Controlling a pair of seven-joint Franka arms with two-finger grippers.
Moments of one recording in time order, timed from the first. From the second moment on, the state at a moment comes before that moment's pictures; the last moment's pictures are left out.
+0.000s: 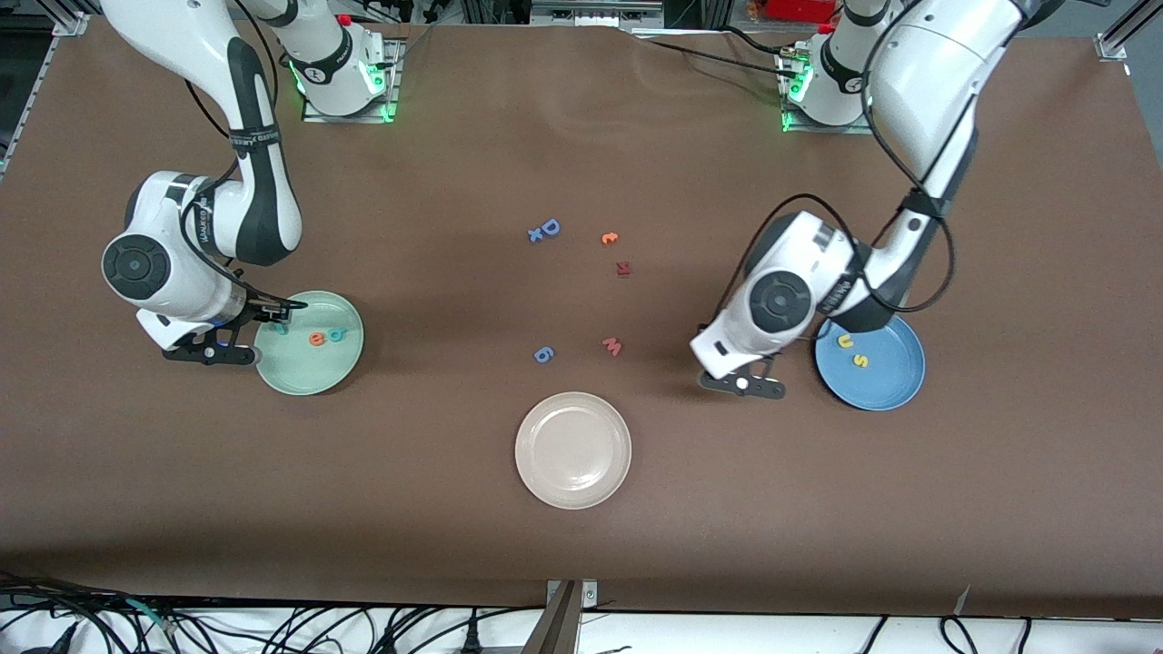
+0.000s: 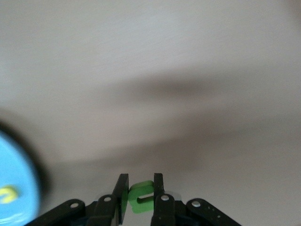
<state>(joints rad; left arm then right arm) -0.07 0.65 -0.36 -1.62 0.24 2.00 -0.30 0.74 0.45 -0.74 -1.99 0.17 2.18 -0.05</state>
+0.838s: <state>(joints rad) 0.30 0.64 -0.35 -1.75 0.33 1.98 0.09 0.86 0.42 -0.71 -1.87 0.18 1.97 0.27</state>
